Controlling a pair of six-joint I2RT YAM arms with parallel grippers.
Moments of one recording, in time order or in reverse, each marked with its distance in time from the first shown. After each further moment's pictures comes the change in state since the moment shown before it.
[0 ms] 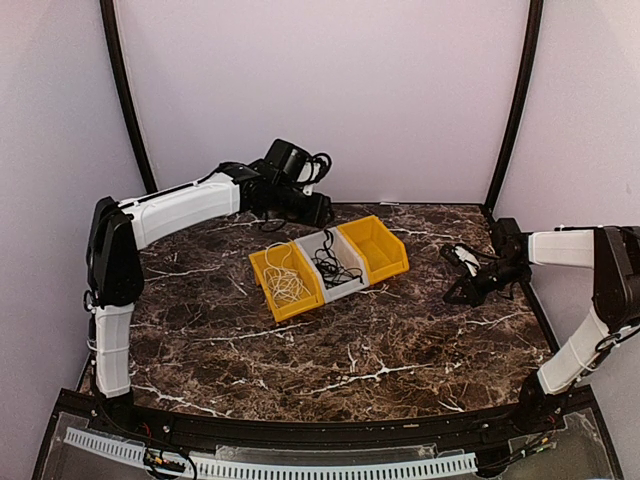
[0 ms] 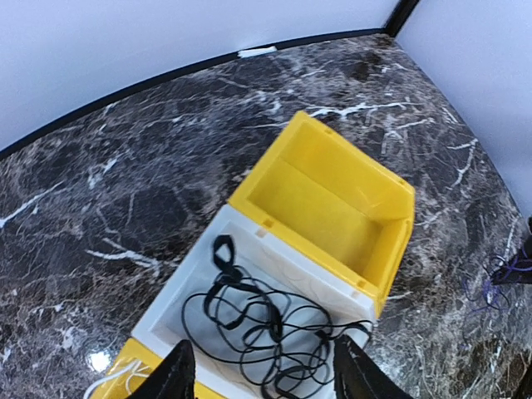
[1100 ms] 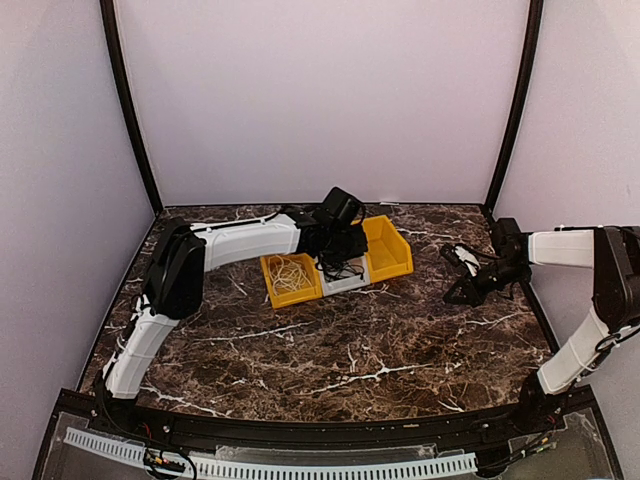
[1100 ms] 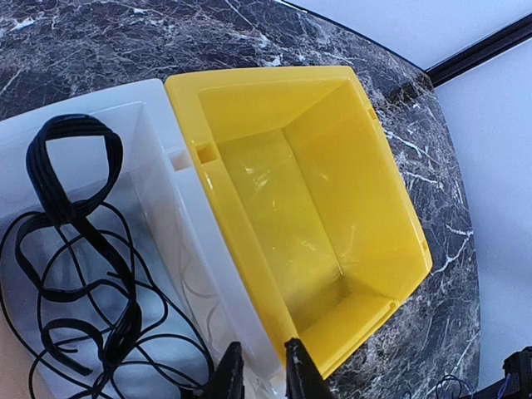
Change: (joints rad) left arm -0.160 0.338 0.188 0.146 -0.156 -0.590; right arm 0.000 0.000 0.000 0.000 0.002 0.004
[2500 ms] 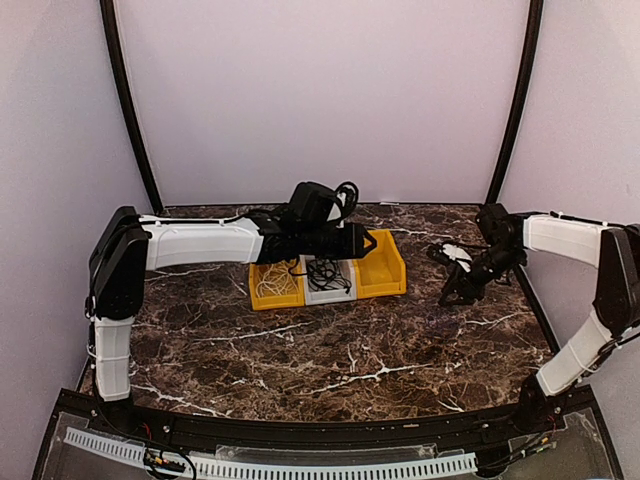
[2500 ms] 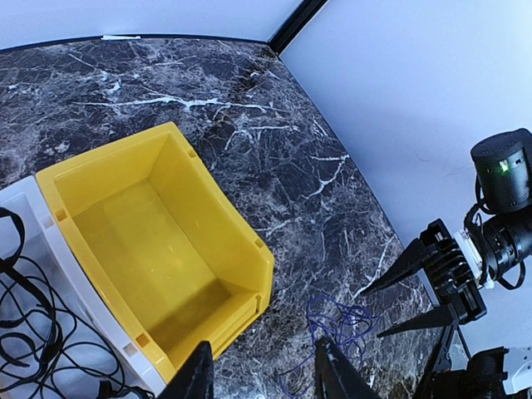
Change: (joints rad) left arm -0.029 -0.371 -0.488 0.366 0.245 0.236; right arm 0.112 -0.020 0.151 -0.249 0.098 -0.192
